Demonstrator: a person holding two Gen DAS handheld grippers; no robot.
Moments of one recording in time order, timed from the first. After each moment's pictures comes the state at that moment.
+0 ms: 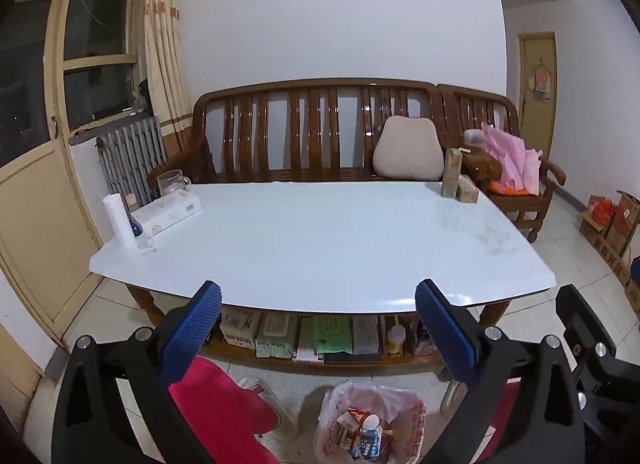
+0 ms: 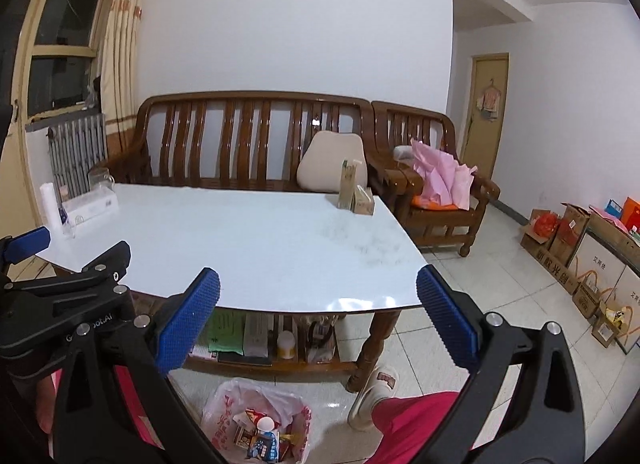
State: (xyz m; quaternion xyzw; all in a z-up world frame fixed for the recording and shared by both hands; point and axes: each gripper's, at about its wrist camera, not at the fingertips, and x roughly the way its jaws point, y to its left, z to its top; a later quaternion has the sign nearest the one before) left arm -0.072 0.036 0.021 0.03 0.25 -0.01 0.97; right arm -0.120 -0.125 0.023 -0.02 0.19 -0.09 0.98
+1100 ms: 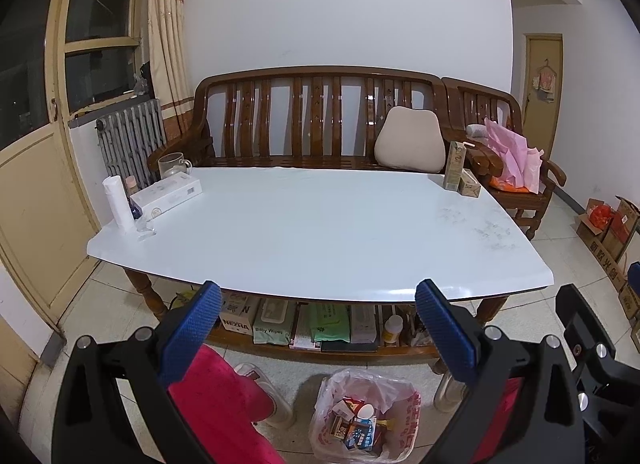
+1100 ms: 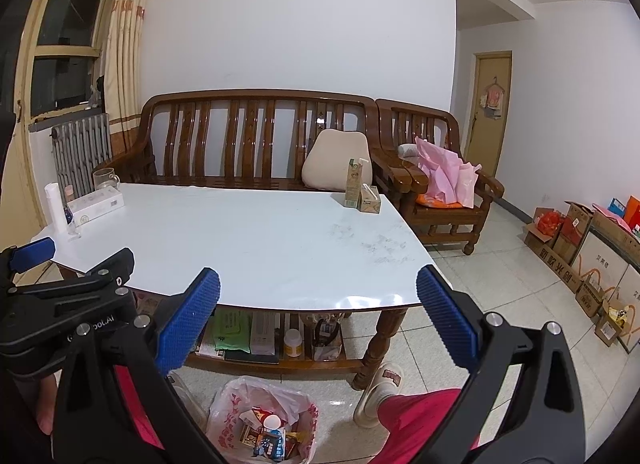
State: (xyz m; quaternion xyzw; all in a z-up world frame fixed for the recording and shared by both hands) left arm -0.070 0.045 0.017 0.02 0.28 -0.01 0.96; right arm -0.117 -0.121 0.024 -0.02 0.20 -0.09 0.98
